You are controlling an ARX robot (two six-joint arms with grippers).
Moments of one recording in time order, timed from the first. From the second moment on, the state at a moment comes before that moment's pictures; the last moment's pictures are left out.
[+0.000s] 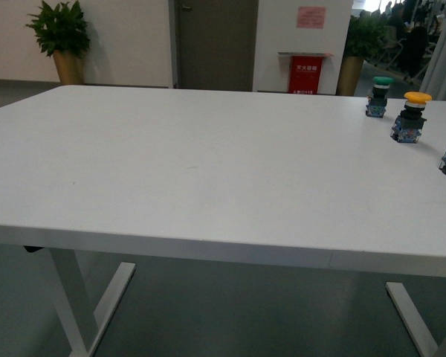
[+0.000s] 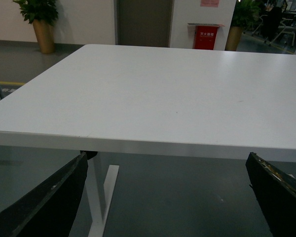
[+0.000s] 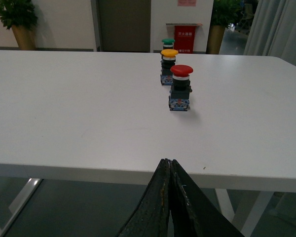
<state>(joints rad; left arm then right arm) 0.00 0.00 0.02 0.00 0.00 0.00 0.00 0.24 0.04 0.20 0.00 0.00</state>
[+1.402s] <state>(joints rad) 0.00 0.00 0.02 0.00 0.00 0.00 0.00 0.00 0.01 0.00 0.00 0.00</state>
